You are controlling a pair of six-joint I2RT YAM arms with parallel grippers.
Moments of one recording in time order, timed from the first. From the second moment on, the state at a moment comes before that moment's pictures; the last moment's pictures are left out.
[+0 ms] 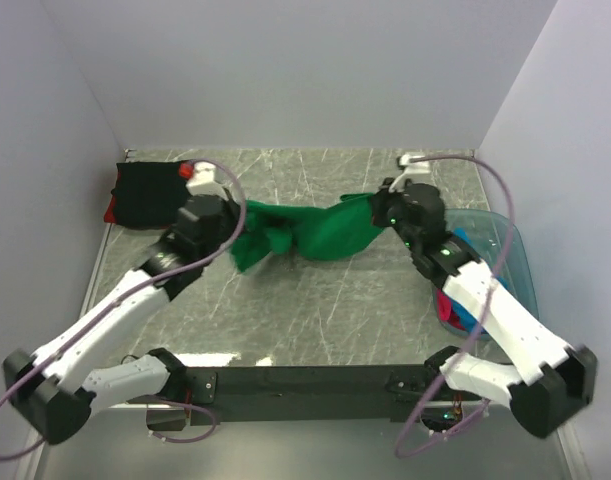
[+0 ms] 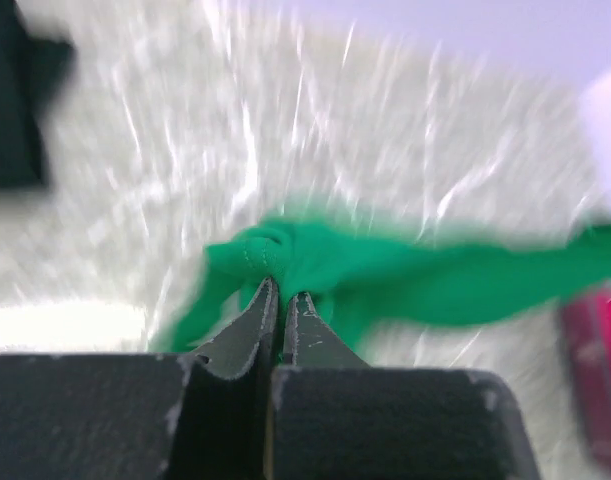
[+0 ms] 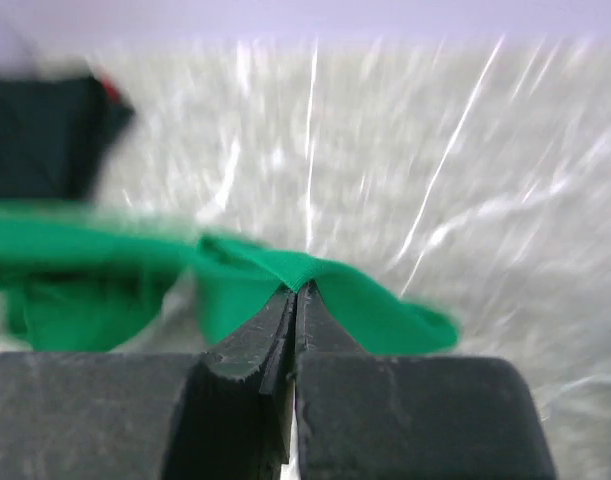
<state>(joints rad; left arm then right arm) -0.64 1.08 0.97 -0.27 -0.39 -0.55 0.49 1.11 0.96 -0.15 0.18 0.30</state>
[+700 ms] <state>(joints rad) -0.56 1.16 0.84 -0.35 -0.45 -0.58 0.42 1.08 0.73 -0.23 0.29 0.31</state>
